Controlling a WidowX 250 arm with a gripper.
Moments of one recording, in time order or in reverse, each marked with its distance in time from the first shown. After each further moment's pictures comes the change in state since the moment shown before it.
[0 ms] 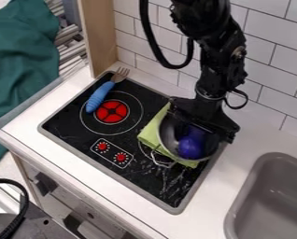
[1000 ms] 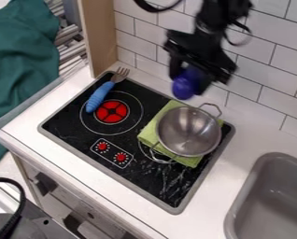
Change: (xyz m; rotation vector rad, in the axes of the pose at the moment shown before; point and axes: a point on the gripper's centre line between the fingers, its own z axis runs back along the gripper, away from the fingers) arm 0.035 0.059 0.080 0.114 -0.127 -0.001
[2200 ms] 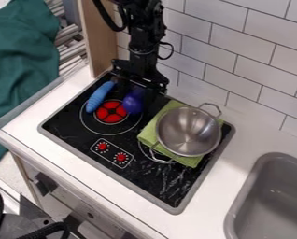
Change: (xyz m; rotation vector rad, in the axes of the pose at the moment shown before) arm -0.006 0.064 -0.106 -0.095 0.153 0.066
